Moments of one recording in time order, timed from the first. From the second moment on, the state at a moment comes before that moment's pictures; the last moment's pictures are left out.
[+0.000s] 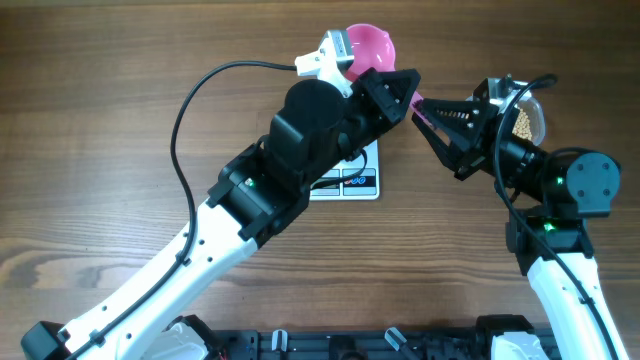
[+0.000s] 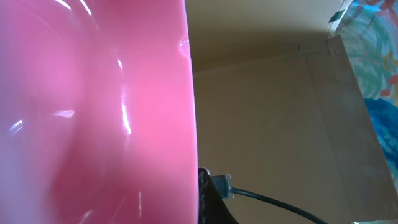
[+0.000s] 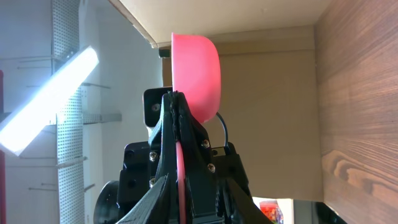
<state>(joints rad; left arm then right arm) -0.78 1.39 1.33 -0.08 0.07 -1.28 0.02 1.03 0.68 0.70 -1.03 1.97</state>
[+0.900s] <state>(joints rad) -0.76 1.39 1.33 -0.10 0.07 -1.28 0.02 1.03 0.68 0.70 -1.03 1.97</state>
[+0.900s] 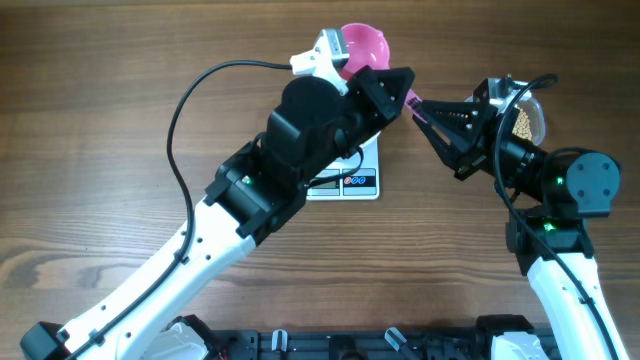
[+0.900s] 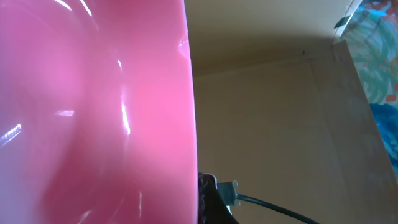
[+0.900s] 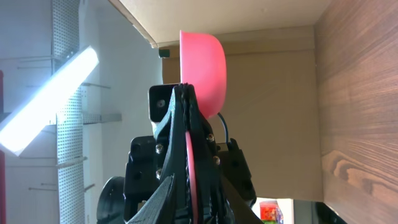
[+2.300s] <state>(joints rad) -0.76 1.39 1.33 -0.08 0.08 -1.28 0.02 1.03 0.68 0.70 -1.03 2.03</state>
